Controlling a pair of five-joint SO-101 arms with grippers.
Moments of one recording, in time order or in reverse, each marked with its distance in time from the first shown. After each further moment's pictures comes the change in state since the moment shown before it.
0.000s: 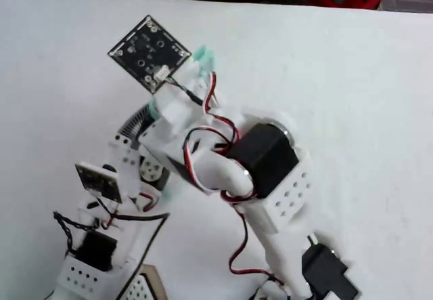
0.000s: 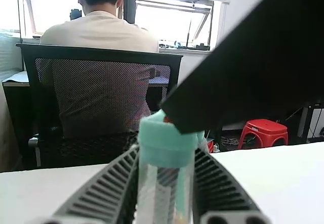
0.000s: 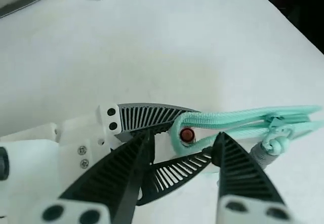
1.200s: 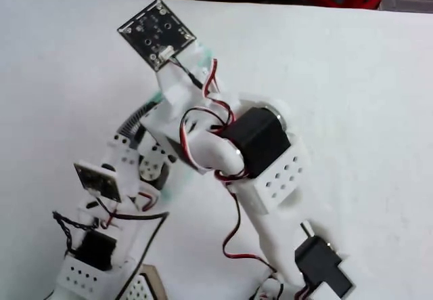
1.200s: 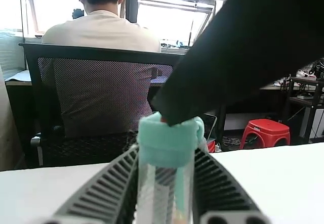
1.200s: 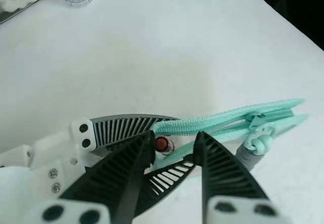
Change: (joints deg) left arm -0.1 0.0 0.2 0.0 0.0; right arm 3.3 3.5 -1.0 -2.1 -2.5
